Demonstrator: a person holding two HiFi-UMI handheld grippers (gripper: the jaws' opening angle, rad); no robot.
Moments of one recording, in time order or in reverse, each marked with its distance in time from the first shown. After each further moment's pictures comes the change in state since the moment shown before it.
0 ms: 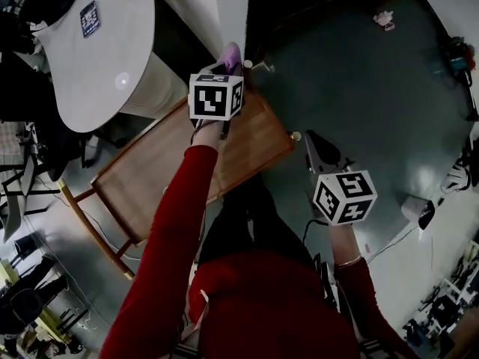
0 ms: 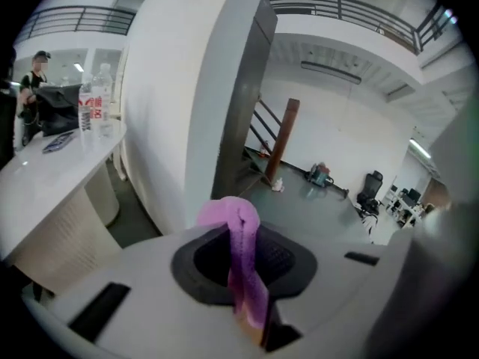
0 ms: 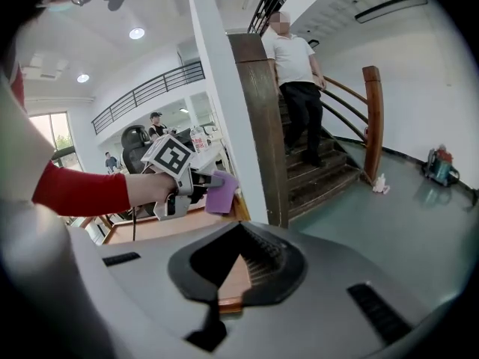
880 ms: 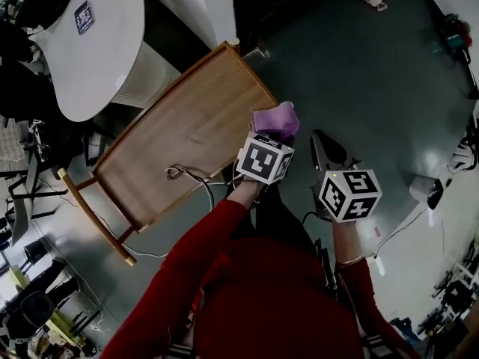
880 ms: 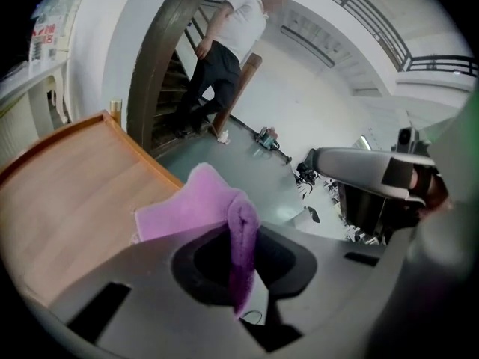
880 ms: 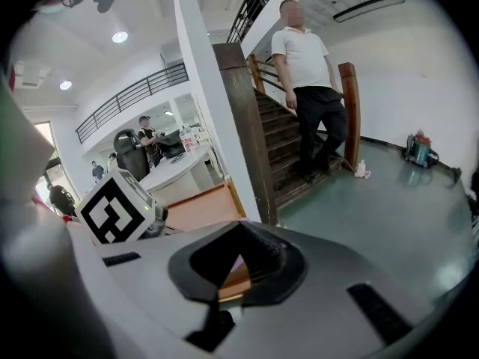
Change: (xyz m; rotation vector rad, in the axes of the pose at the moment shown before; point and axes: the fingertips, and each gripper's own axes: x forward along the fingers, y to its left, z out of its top) left arm -0.064 -0.202 -0.167 -0.023 0.347 -0.426; right arm -0.038 -0.003 -0.043 0.096 0.012 -0.082
